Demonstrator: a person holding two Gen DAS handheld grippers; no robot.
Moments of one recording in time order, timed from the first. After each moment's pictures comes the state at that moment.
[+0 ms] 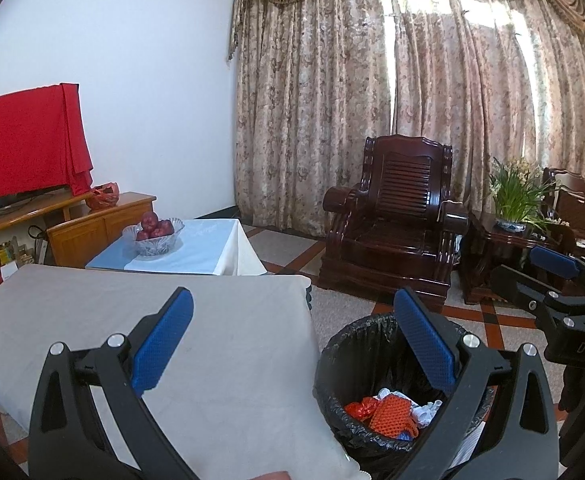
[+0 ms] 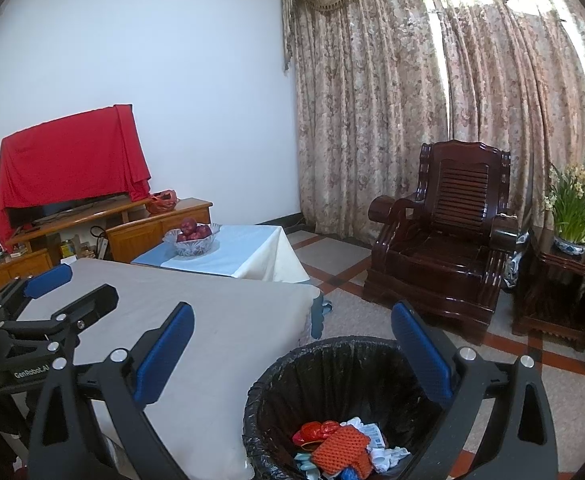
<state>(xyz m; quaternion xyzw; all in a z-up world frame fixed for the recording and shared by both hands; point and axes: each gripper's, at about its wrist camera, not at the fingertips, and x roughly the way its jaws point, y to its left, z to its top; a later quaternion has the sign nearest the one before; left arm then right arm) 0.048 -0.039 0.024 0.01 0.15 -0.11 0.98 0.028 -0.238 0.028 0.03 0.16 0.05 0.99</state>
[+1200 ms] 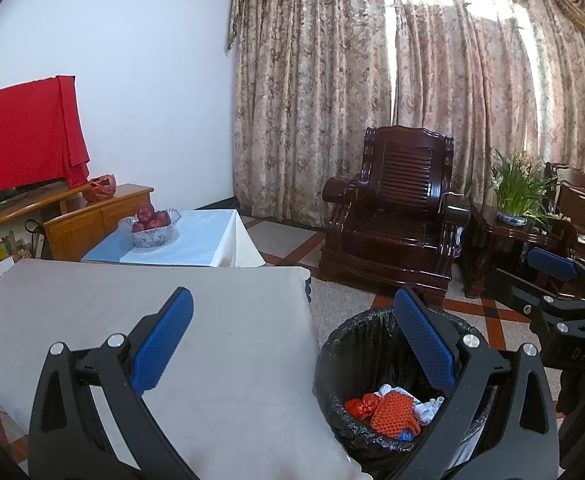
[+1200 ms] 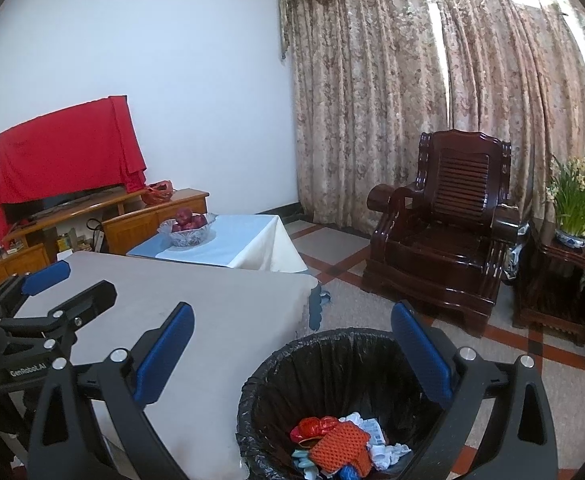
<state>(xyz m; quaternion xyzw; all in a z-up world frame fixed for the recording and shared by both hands) 0.059 -0.048 0.013 0.01 0.17 -0.11 0.98 0.046 -0.243 0.007 0.03 0.18 0.05 0.98</state>
